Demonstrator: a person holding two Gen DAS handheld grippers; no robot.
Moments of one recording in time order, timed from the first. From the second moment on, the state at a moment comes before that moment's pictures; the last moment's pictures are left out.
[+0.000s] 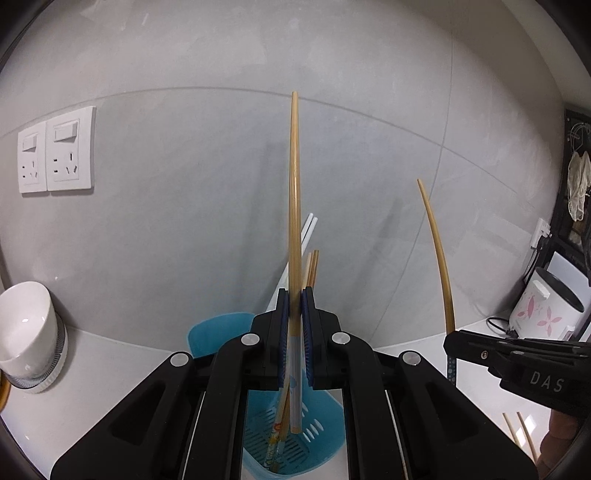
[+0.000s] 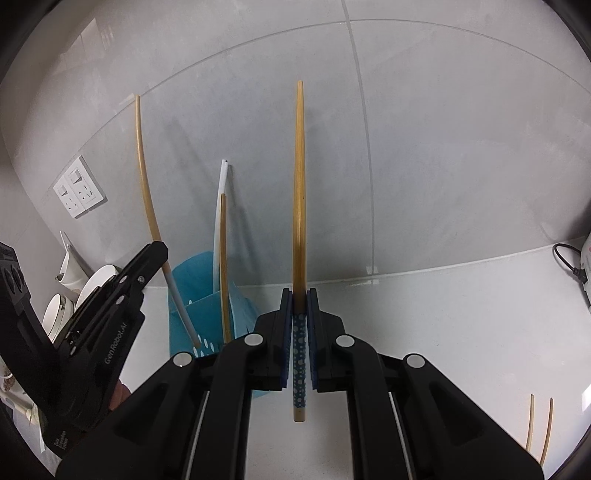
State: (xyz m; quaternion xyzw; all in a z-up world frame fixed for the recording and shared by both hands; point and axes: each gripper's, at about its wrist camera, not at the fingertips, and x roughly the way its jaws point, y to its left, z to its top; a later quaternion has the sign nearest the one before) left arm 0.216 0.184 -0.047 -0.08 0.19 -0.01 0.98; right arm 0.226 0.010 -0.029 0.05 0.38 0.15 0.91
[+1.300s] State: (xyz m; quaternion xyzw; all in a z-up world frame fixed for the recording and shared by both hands) left arm 0.201 0.192 -0.053 -0.06 0.33 0.03 0.94; right arm 0.221 0.015 -0.032 0.06 0.38 0.16 0.91
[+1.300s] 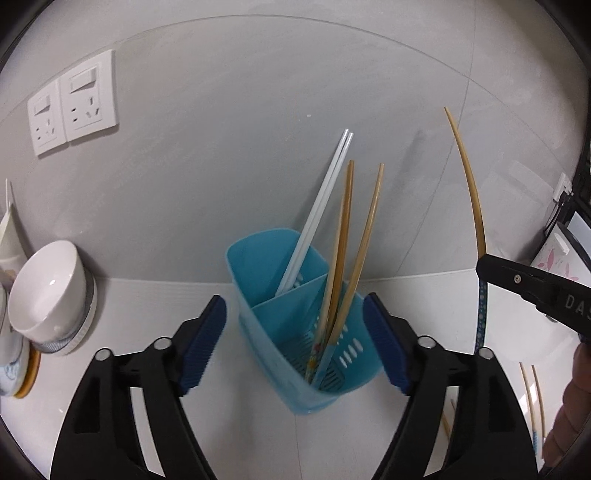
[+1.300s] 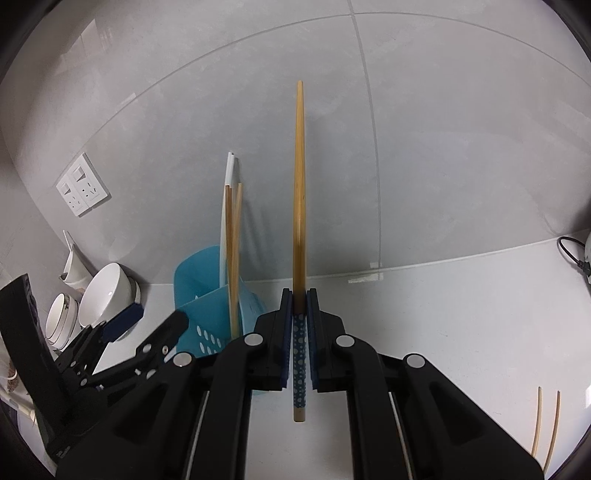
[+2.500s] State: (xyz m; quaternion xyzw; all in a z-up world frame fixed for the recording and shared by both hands) left arm 0.155 0.249 -0.059 -0.11 0.37 0.08 0.92; right arm 0.235 0.082 -0.061 0.09 0.34 0.23 0.91
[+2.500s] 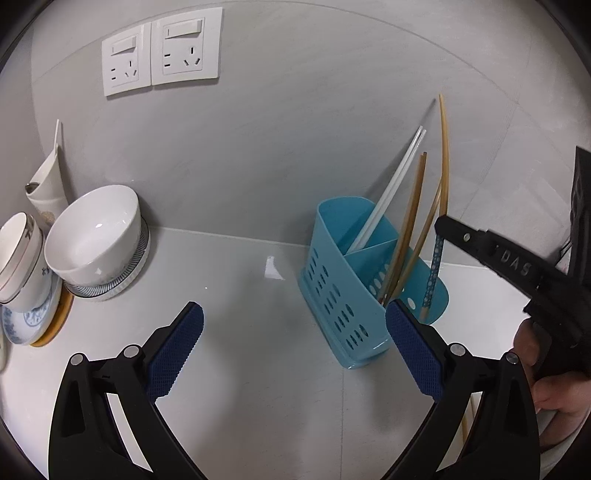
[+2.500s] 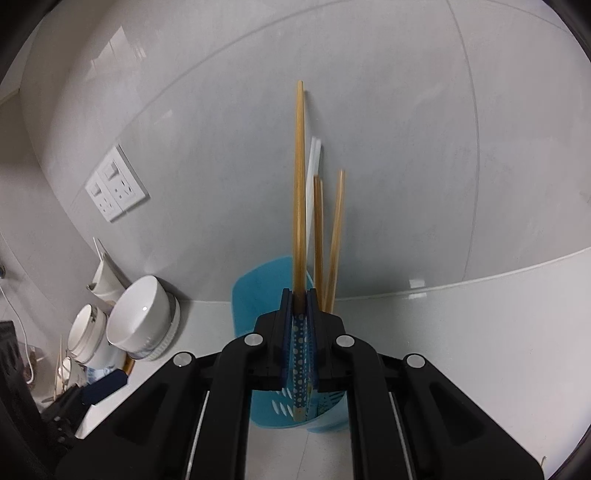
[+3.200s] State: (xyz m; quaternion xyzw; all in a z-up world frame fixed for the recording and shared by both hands) left arm 0.159 0.253 -0.064 -0.13 0.38 0.08 0.91; right arm 0.222 0.071 -0.067 0.03 0.38 0.17 0.91
